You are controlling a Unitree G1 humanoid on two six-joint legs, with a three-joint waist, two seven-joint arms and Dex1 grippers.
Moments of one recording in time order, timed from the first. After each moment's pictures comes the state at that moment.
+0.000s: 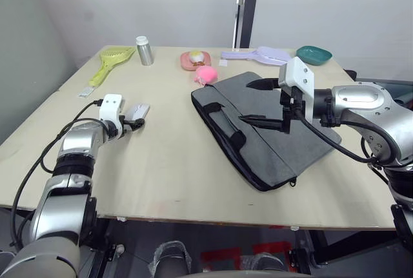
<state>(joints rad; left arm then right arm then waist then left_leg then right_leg) -0.78 0.60 0.14 0.82 -0.17 0.53 -0.50 -0.68 -0.81 0.05 -0.45 0.56 0.75 0.91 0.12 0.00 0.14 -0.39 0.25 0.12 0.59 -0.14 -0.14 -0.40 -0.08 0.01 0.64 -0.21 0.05</state>
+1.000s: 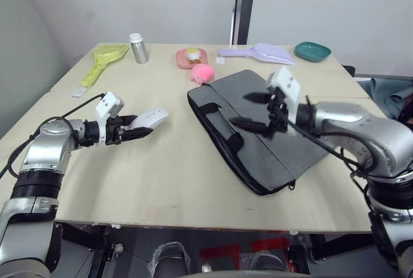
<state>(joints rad) -0.50 0.85 0.11 0.30 -0.36 0.49 -1.28 -0.62 -0.57 0.03 -0.56 0.70 1.22 0.49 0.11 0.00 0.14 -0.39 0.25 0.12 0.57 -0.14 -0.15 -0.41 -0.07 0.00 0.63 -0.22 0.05</state>
